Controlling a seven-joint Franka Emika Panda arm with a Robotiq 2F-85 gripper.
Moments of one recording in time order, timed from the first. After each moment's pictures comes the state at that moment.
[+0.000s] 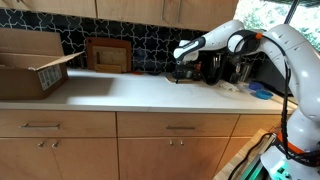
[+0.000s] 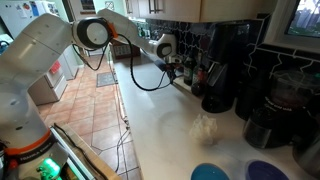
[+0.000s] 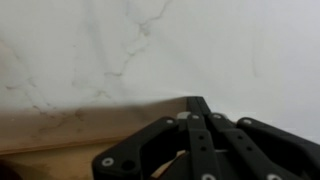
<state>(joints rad) -0.05 0.86 -0.12 -1.23 0.10 2.19 0.34</state>
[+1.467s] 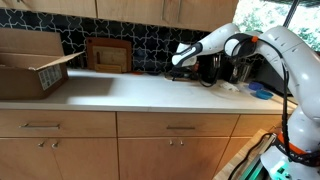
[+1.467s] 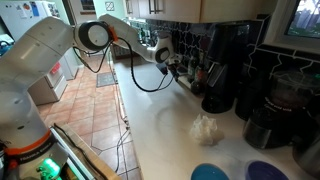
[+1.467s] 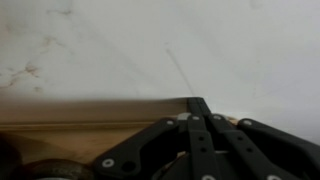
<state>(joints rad) 0.01 0.90 -0.18 -1.26 0.07 2.50 0.43</state>
